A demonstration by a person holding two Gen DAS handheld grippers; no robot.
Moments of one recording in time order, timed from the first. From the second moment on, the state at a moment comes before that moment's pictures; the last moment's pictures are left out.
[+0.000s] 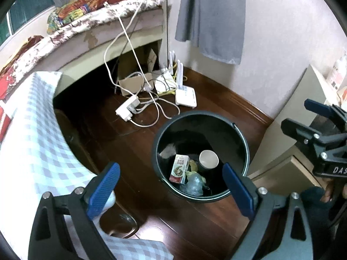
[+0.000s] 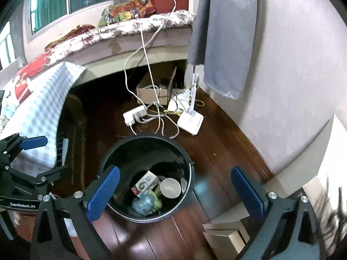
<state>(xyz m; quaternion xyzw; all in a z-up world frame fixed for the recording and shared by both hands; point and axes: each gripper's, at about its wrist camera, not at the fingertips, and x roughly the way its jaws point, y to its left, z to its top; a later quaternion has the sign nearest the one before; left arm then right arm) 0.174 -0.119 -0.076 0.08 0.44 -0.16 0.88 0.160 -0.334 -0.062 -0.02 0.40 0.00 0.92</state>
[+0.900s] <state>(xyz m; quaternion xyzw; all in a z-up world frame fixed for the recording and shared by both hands) 0.100 0.089 -0.002 -0.04 0.33 0.03 0.94 0.162 -0.142 -0.001 -0.03 0.35 0.17 0.92</state>
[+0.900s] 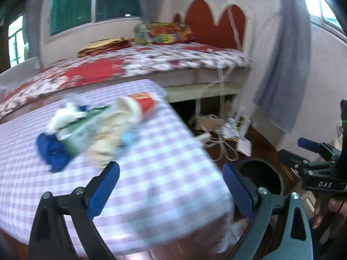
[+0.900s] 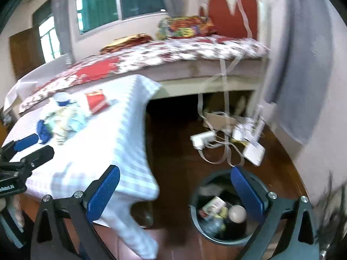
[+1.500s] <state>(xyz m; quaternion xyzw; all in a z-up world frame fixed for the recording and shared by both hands) 0.059 0.253 -0.020 -0.10 0.31 0.16 0.93 0.187 0.084 0.003 -0.05 0.35 0.32 0.88</state>
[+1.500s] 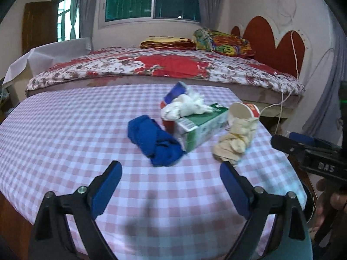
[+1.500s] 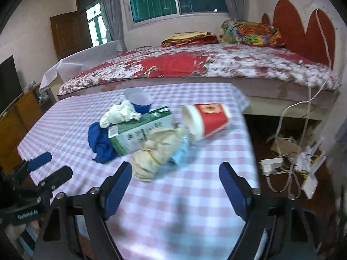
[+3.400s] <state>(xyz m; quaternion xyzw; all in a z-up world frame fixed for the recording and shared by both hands) 0.171 0.292 -0.031 -0.12 0.32 0.08 0.94 0.242 0.155 -0.011 -0.07 0.34 0.34 0.88</state>
